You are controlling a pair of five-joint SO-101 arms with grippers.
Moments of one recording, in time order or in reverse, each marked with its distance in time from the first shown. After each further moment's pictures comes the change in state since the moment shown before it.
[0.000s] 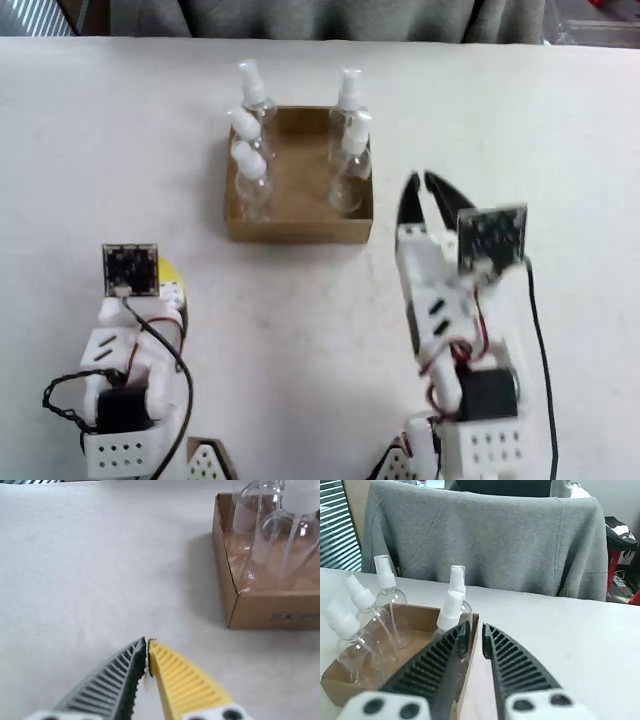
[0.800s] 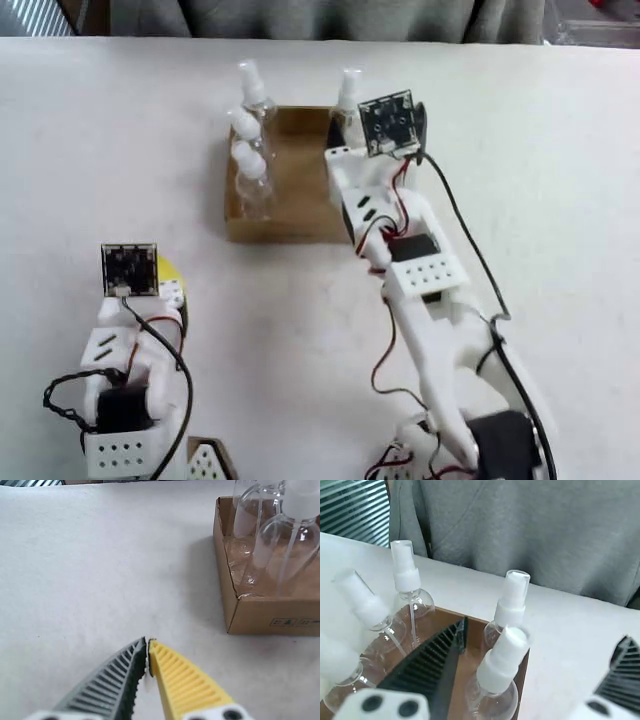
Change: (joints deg) left arm 0.0 0.0 0.0 -1.4 2.0; right arm -9.8 63.7 -22.1 -36.8 0.0
